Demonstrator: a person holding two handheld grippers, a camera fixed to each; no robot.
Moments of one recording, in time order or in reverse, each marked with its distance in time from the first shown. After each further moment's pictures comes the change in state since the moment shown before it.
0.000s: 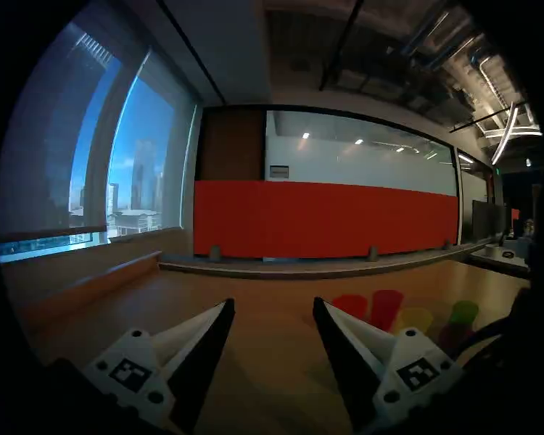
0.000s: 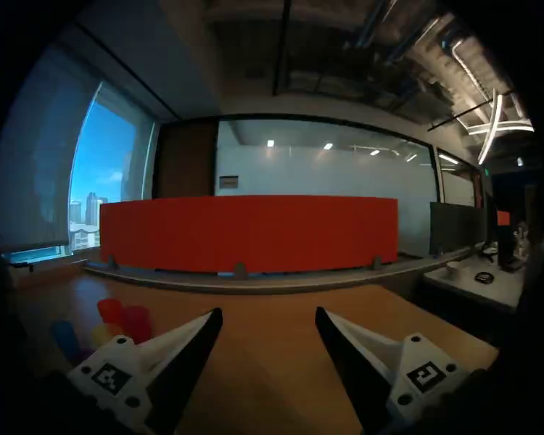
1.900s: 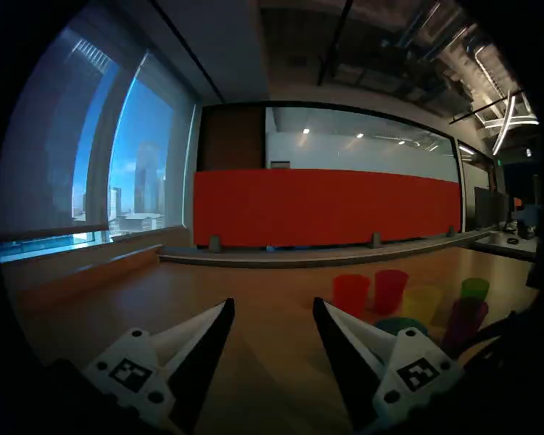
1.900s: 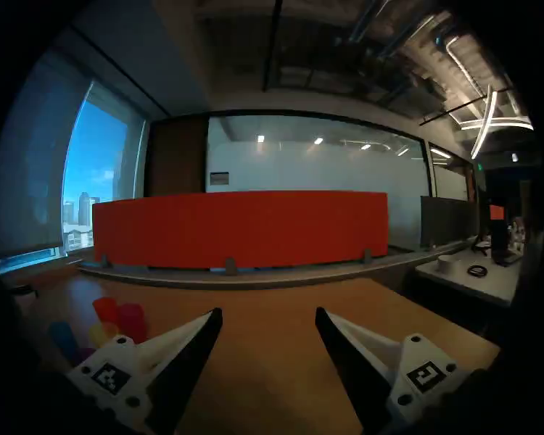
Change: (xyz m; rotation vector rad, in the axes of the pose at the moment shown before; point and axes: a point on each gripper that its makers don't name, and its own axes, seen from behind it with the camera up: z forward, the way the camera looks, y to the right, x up) left arm -0.042 0.014 0.007 0.013 -0.003 0.035; right arm -0.001 0.015 -0.013 -0.039 -0.021 0.013
